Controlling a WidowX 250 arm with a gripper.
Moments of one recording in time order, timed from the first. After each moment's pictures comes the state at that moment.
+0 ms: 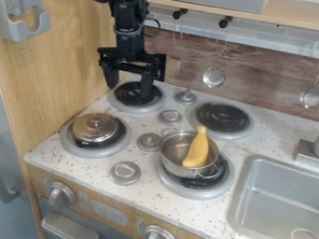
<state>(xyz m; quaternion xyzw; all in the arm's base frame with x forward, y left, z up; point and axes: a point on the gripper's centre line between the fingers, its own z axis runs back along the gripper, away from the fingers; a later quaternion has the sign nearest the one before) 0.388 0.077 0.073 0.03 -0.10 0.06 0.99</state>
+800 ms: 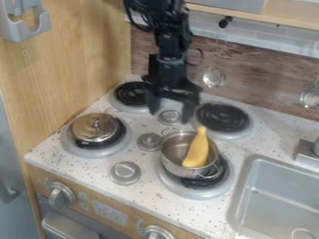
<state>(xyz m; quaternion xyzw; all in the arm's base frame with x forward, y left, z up) 0.402 -0.004 0.028 -0.04 -0.08 -0.03 1.00</state>
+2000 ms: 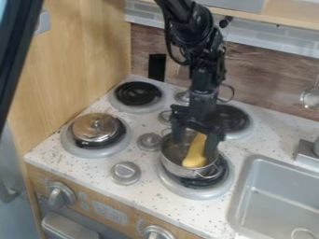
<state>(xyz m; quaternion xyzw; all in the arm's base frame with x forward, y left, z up) 0.388 -0.047 -0.018 0.00 0.00 -0.09 1.00</state>
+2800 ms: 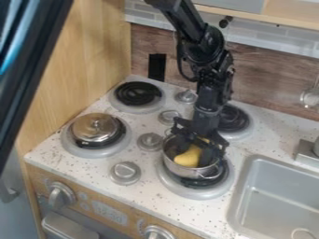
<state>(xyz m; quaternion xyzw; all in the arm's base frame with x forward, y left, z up) 0.386 -0.052 -0.022 0.03 0.00 -0.11 0.99</state>
